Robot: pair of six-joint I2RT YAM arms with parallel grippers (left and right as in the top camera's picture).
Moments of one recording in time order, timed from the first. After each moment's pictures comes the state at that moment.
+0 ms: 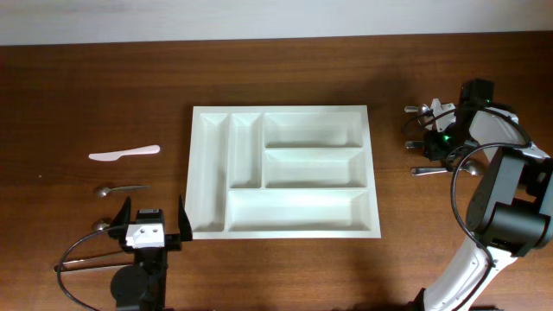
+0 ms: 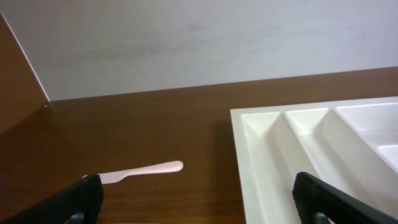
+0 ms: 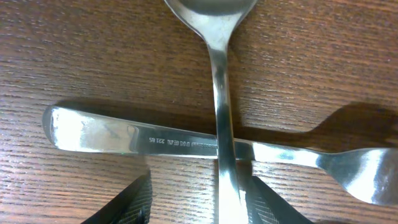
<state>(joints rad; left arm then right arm) 0.05 0.01 0.01 -0.08 -0.01 0.11 -0.33 2.09 1.44 -0.76 -0.03 -0.45</state>
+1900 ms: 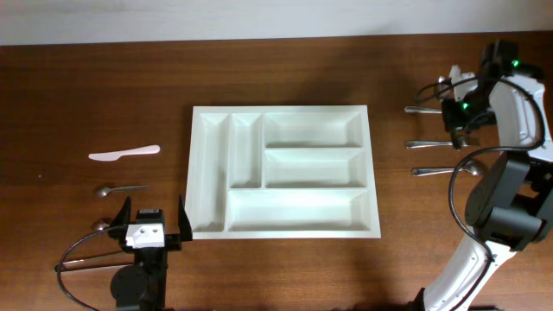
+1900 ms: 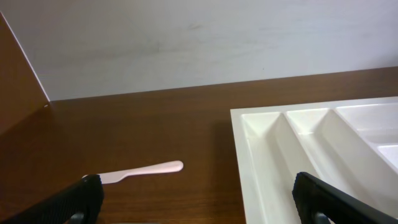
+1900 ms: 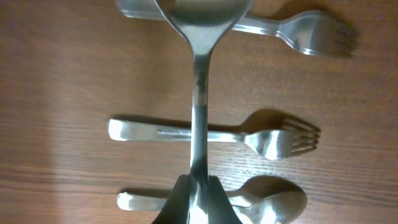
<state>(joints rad) 0.05 0.01 0.01 -0.08 -0.01 0.11 -0.32 2.13 1.89 -1.16 -0.06 -0.37</state>
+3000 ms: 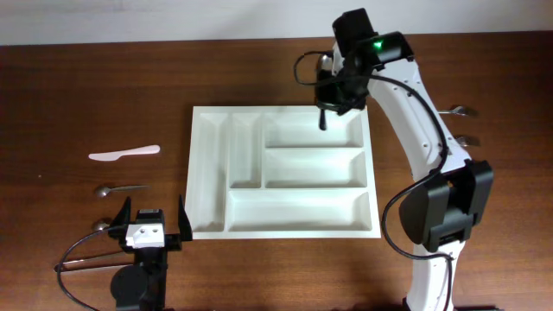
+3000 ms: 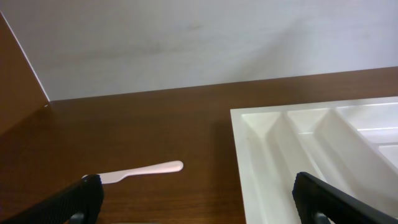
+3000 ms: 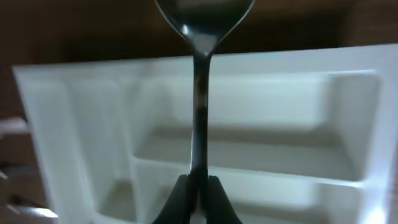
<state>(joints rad) 0.05 0.01 0.01 -0.08 -0.01 0.11 0.28 2.13 2.11 -1.23 -0.23 0.41</state>
